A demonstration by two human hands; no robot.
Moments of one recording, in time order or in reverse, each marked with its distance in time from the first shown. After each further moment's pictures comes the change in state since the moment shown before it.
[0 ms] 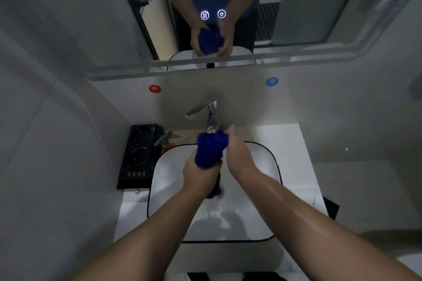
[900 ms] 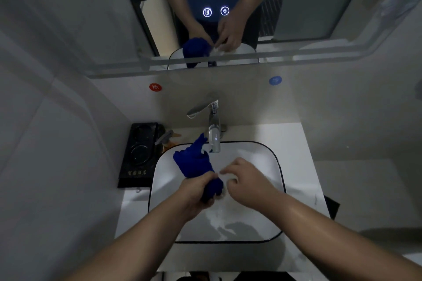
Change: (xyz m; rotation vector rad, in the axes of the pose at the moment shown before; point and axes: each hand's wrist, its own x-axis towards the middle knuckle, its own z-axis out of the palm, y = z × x) left_hand 0.000 -0.028 -0.022 -0.399 -0.280 -0.522; right_hand -0.027 0.041 -0.045 -0.883 -0.258 -0.273
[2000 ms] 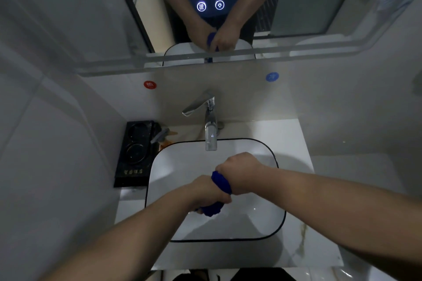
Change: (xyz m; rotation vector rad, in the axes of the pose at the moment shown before) left_hand 0.011 0.009 0.027 1.172 -0.088 -0.014; right_hand 0.051 0.002 -0.004 -0.878 -0.355 -0.274
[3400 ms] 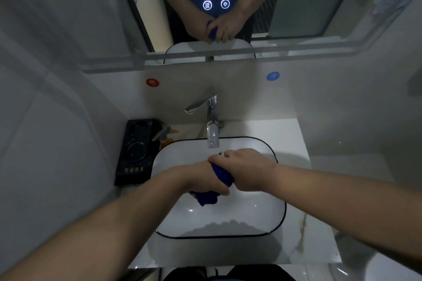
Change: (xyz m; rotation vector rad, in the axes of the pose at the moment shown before) left_hand -0.012 0.004 -0.042 0.105 -0.119 0.183; right_hand -0.031 0.002 -0.010 0.178 0.328 -0.102
